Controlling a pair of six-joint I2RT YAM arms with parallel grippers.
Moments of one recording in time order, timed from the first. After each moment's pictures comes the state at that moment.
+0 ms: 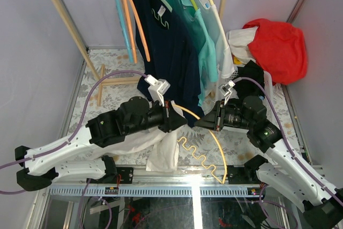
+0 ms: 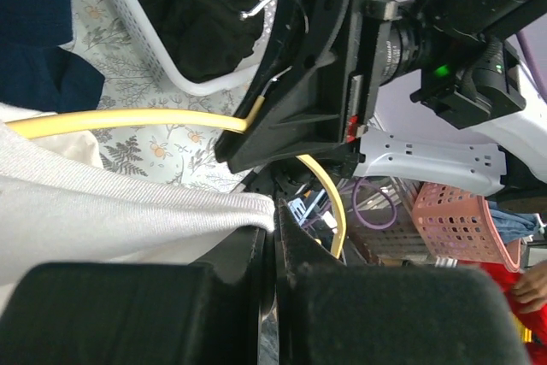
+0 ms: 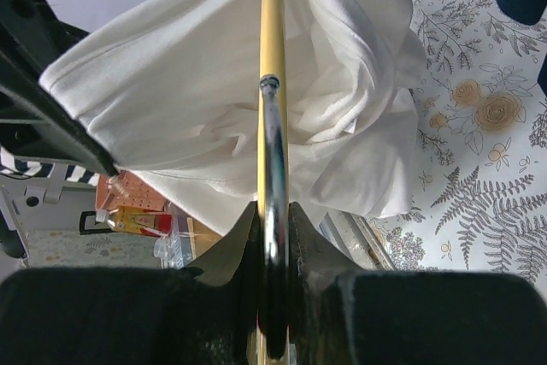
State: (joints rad) left arm -1.14 1.00 1.13 -0.45 -0.04 -0.77; right arm 0.55 0.72 0.63 -0.13 -0.73 0.77
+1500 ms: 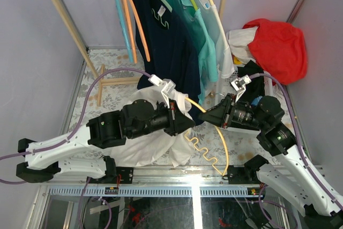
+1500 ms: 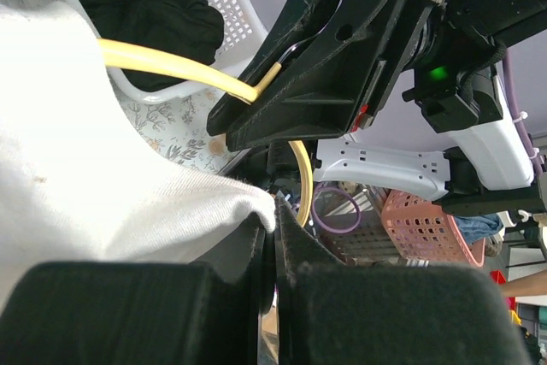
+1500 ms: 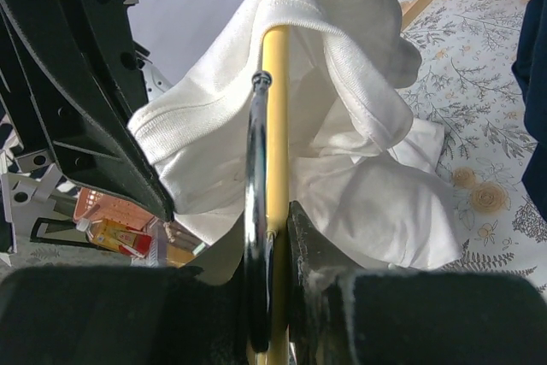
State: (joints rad) left arm -1.28 1.07 1.28 -0.49 -0.17 -0.82; right arm 0.55 0.65 0.78 -0.14 -0.69 0.70
